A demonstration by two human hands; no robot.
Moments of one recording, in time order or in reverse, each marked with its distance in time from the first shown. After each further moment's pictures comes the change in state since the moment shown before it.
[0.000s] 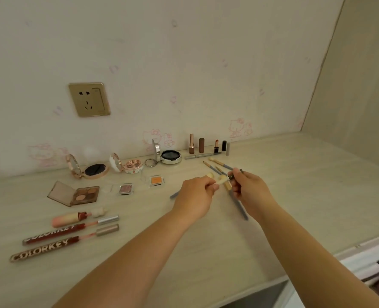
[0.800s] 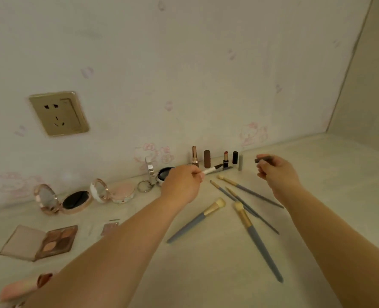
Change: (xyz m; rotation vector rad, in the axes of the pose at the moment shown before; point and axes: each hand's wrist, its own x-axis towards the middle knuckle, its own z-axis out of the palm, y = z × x) left_hand 0.132 -0.048 -0.020 0.153 0.052 -0.110; right_hand 0.158 -0.001 -0.023 -0.121 0.190 -0.201
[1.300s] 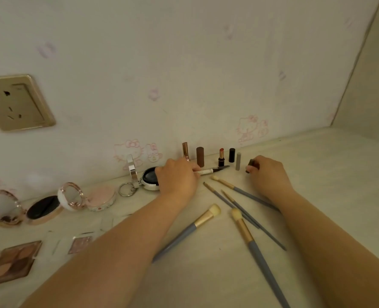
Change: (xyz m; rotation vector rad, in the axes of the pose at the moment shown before) left_hand 0.057 -0.009 0.040 0.371 0.149 0.068; right_hand 0.039 0.024 0.014 -0.824 -0.074 -0.162
